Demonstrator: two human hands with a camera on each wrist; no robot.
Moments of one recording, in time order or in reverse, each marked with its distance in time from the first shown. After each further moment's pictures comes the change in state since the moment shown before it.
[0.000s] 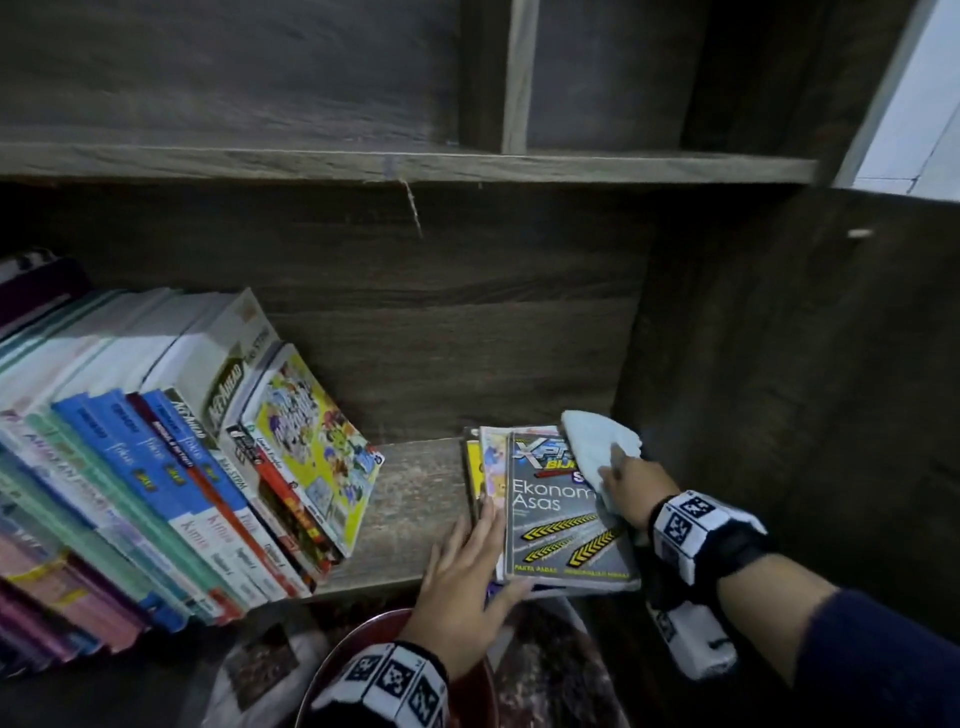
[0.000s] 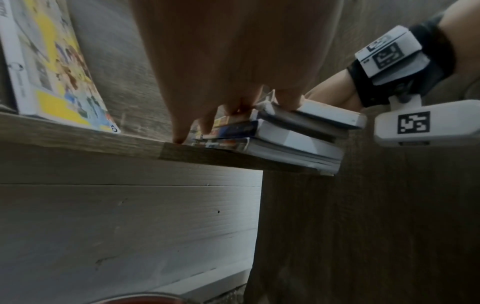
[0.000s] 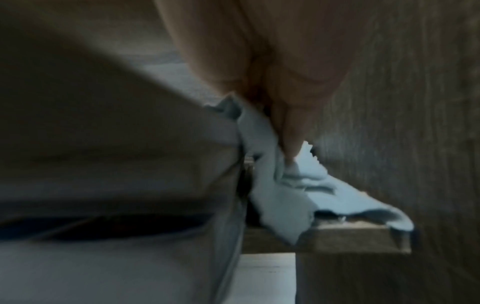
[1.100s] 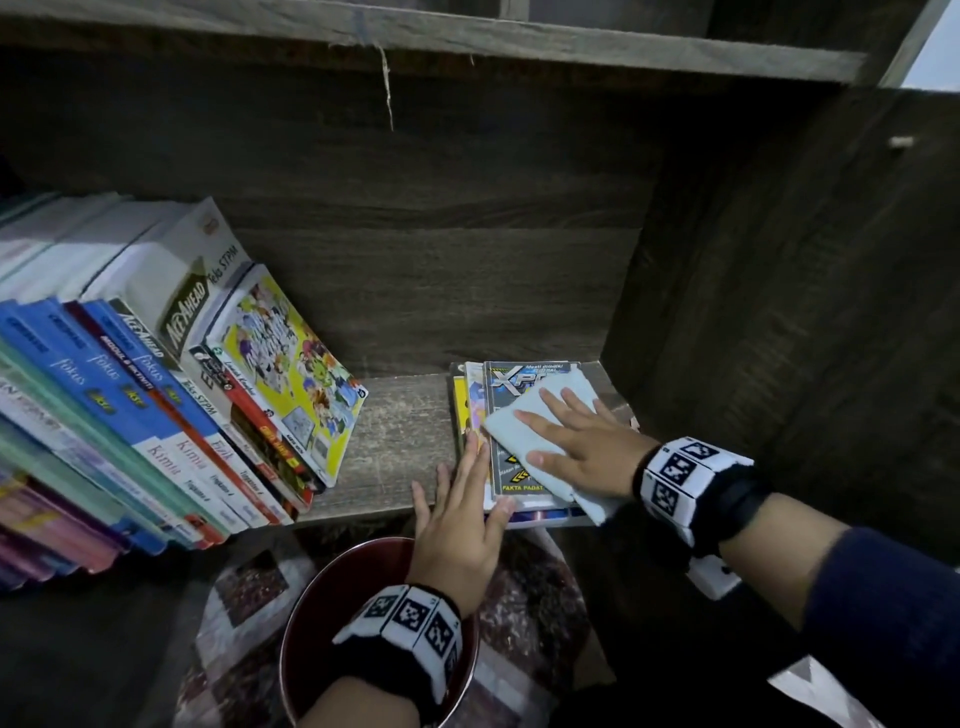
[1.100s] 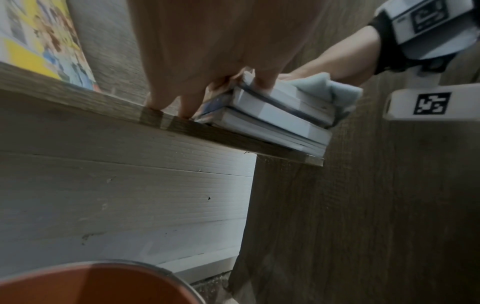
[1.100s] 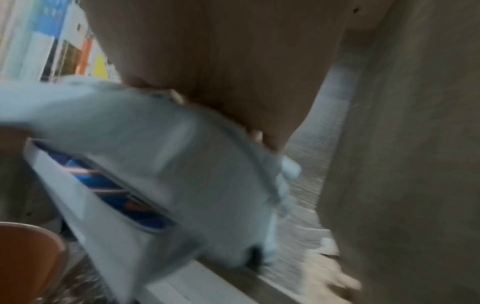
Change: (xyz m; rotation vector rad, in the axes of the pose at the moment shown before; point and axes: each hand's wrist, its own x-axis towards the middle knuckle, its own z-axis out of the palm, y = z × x) left_hand 0.003 0.010 0.033 -0.109 0.255 -0.085; right_hand -0.035 -0.009 0.006 -0.318 -0.173 -0.541
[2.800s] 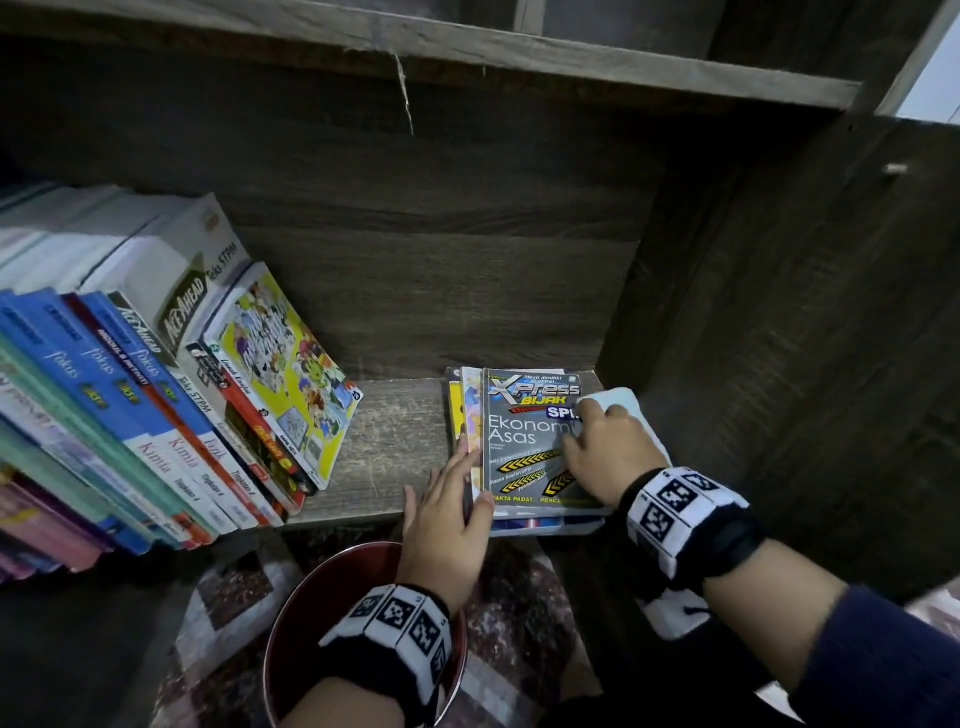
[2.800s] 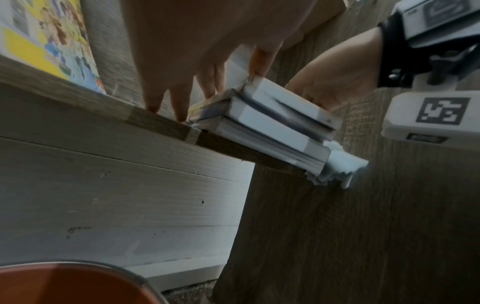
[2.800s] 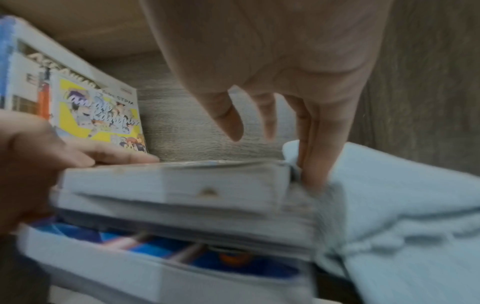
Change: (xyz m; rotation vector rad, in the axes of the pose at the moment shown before) left_hand 0.003 0.010 -0.008 -0.307 0.110 -0.067; right_hand -0.015 -0.020 -0.008 0.186 0.408 0.429
